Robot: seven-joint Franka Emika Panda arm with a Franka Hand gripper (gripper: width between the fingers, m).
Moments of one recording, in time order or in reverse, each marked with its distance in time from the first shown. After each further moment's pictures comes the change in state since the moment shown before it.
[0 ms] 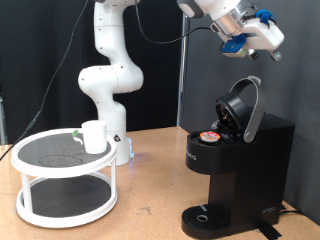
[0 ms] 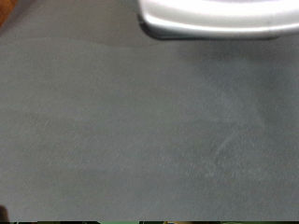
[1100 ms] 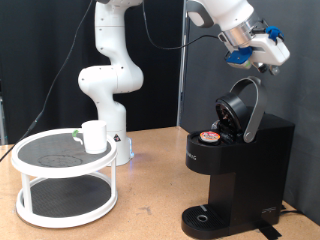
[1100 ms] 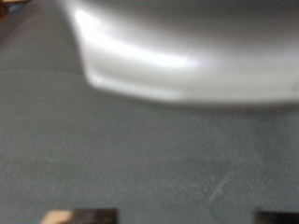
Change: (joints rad) arm -0.001 0.046 0.040 -0.011 -0.063 0.029 0.054
